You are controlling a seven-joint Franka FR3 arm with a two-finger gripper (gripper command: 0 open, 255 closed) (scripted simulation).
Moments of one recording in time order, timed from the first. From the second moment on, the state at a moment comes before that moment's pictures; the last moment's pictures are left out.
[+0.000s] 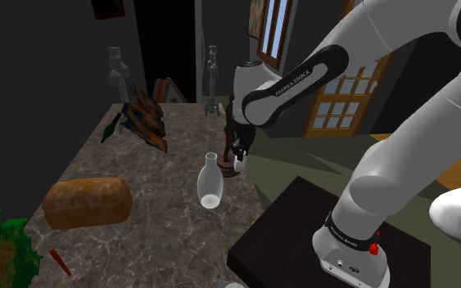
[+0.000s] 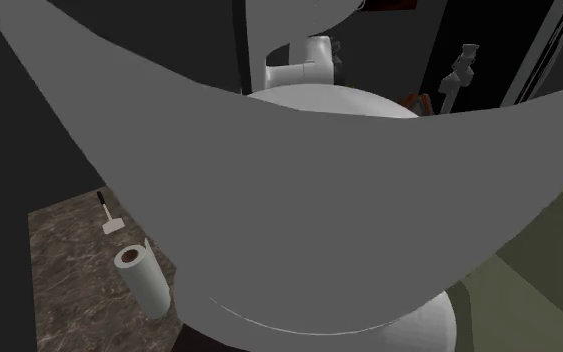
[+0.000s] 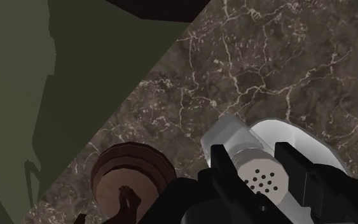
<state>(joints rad) -0.02 -0.29 0.10 -2.67 -0.11 2.40 0.04</state>
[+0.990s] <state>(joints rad) 0.03 -0.30 0.16 -2.53 -0.07 2.23 0.11</state>
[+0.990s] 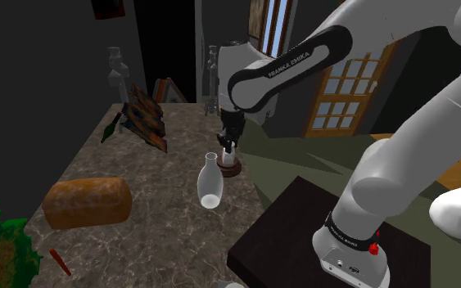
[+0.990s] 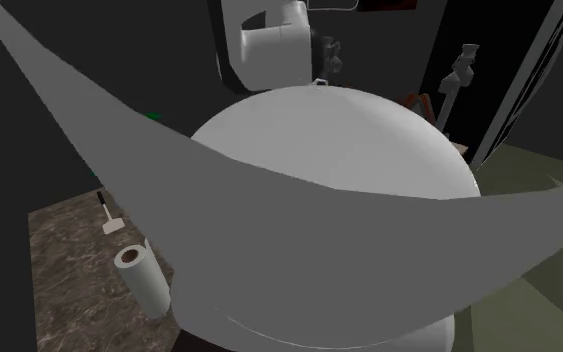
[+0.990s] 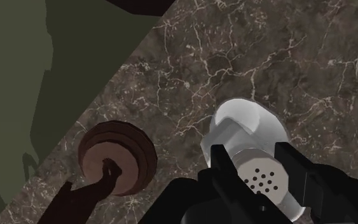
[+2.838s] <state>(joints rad) 0.36 0.54 0.38 -1.44 -0.30 1.89 0.68</state>
